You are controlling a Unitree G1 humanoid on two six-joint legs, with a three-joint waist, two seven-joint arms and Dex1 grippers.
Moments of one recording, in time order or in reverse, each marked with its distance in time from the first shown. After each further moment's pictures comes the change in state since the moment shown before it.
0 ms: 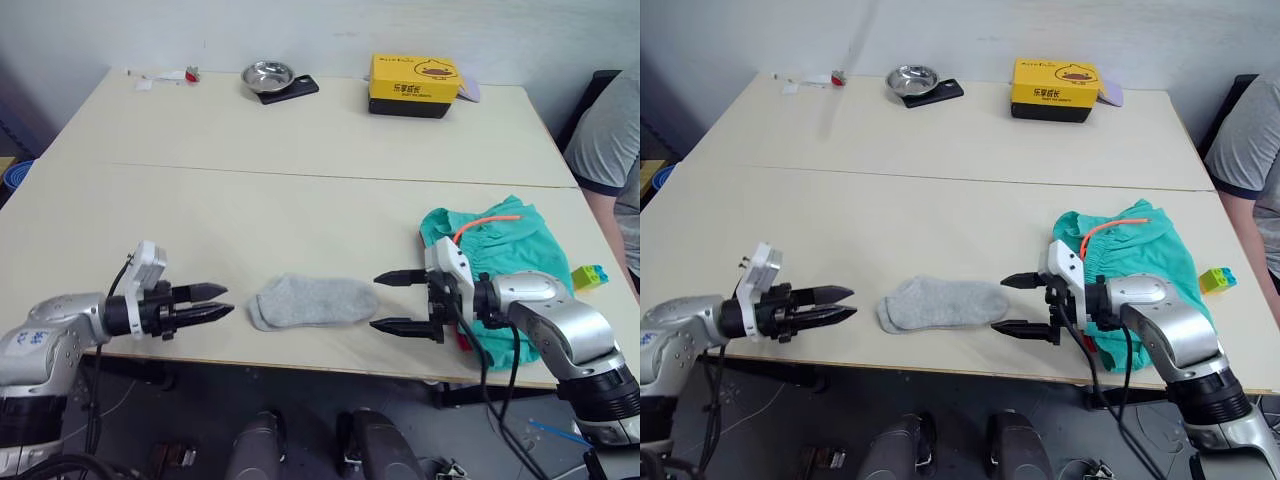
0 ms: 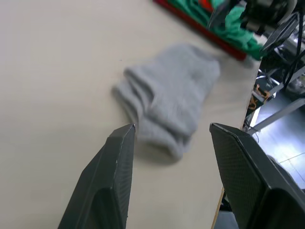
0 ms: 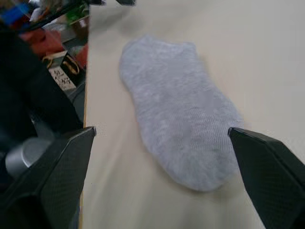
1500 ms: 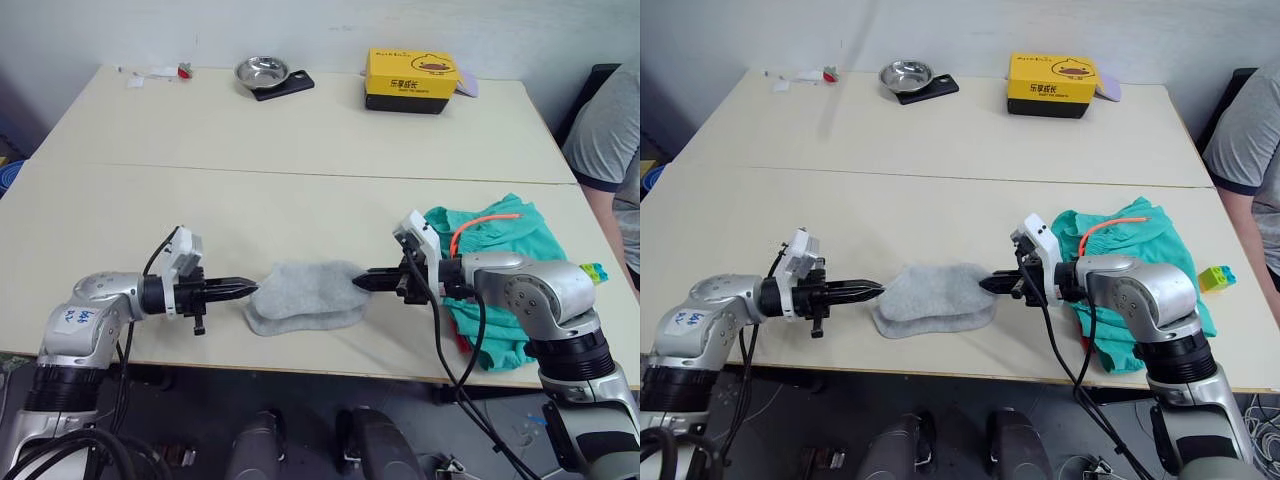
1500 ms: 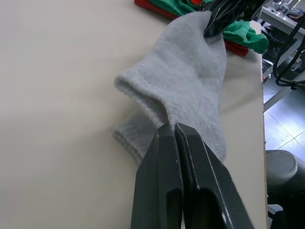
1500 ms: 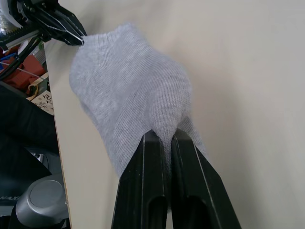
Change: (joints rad) left arm -0.037 -0.064 -0.103 0.070 0.059 -0.137 0.007; right arm -0.184 0.118 -0.011 0.017 0.059 0.329 -0.204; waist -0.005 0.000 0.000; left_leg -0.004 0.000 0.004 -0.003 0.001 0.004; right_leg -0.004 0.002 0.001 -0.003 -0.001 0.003
